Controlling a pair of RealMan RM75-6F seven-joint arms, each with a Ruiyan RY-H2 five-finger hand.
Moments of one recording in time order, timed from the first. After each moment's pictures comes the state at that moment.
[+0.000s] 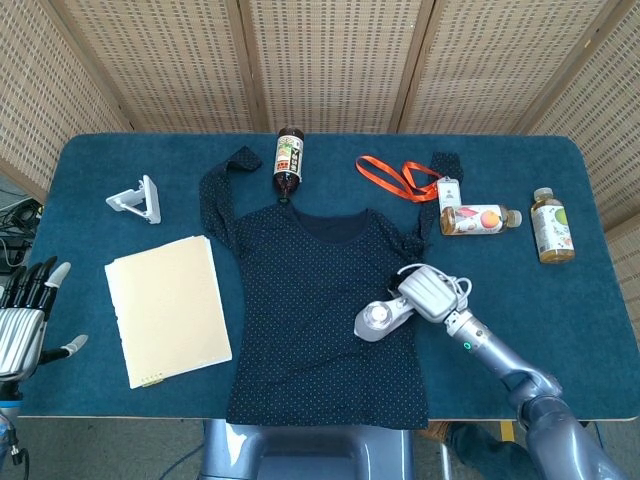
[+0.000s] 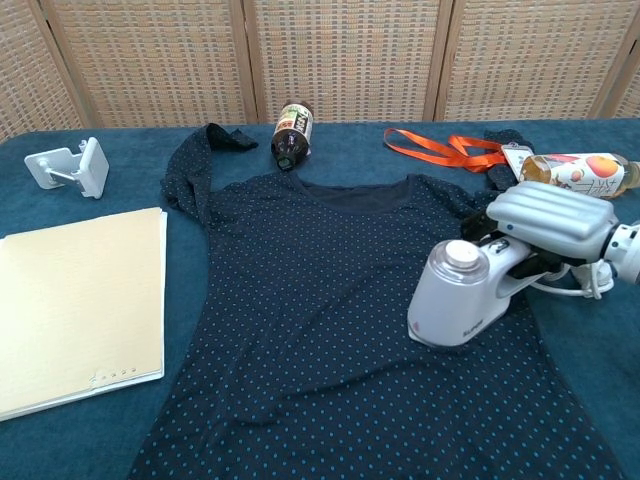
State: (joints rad) left arm -0.13 -1.16 -0.06 -1.61 1.51 1.50 0.10; right arm 0.68 -1.89 -0.17 -0.34 -1.77 1.33 0.54
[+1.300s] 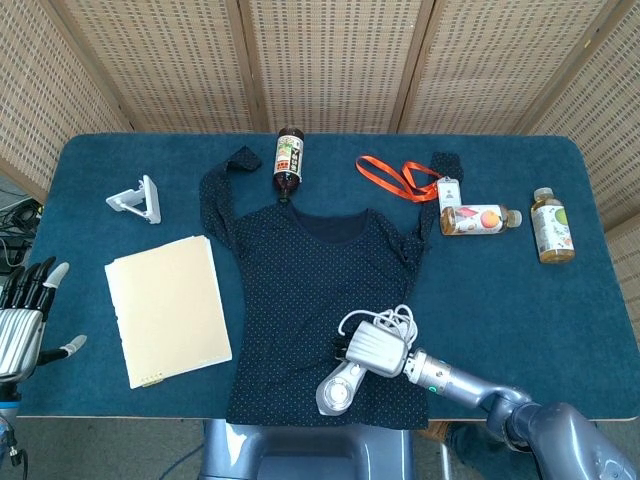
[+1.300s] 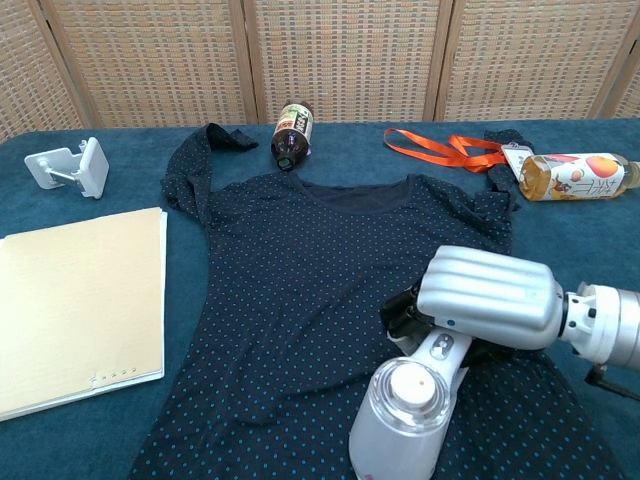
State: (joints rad) left arm -0.13 -1.16 -0.06 -1.61 1.52 1.50 0.09; right arm 0.73 -1.84 -0.25 -0.67 -1.93 1.39 0.26
